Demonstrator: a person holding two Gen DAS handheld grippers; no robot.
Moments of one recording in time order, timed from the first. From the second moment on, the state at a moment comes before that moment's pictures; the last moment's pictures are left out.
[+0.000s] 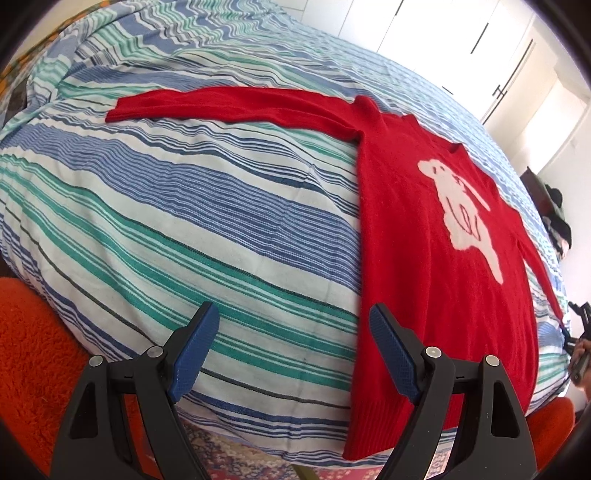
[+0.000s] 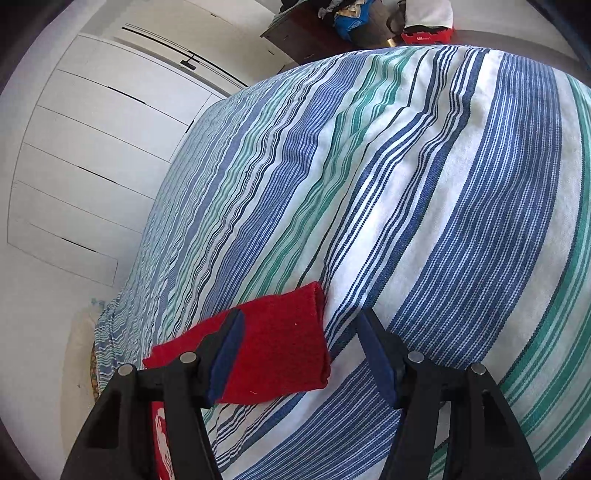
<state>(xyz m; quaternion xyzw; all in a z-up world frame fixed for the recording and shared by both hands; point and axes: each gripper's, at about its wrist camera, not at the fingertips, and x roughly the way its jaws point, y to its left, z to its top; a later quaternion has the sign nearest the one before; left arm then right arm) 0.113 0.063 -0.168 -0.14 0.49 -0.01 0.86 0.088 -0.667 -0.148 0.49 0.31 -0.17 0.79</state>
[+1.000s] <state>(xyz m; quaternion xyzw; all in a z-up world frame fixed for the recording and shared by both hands) 0.118 0.079 -0.175 -0.20 0.49 -0.05 0.85 0.279 -0.463 0.032 0.38 0.30 0.07 0.87</state>
